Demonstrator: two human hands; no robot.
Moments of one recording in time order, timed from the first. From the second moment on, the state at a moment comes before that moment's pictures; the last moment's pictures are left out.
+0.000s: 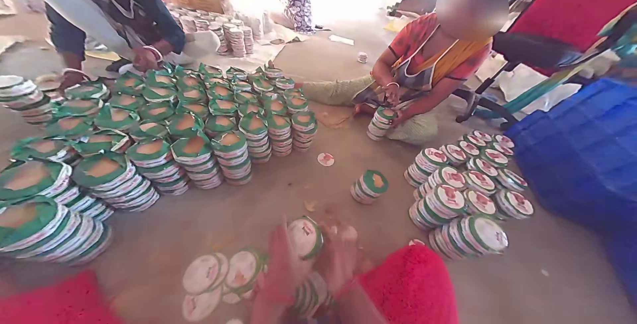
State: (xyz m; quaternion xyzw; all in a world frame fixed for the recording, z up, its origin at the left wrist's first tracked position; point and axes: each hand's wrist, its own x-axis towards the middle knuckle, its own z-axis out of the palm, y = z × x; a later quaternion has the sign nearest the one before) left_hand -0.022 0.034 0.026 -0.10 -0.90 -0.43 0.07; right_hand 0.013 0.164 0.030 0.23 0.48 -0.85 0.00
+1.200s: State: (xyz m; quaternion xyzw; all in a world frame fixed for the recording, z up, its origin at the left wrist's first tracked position) left_hand -0.033 -0.023 0.040 -0.02 -0.81 -0.58 -0.03; right_hand -0.133 0.383 0.058 0.24 0.97 -0.10 -0.04
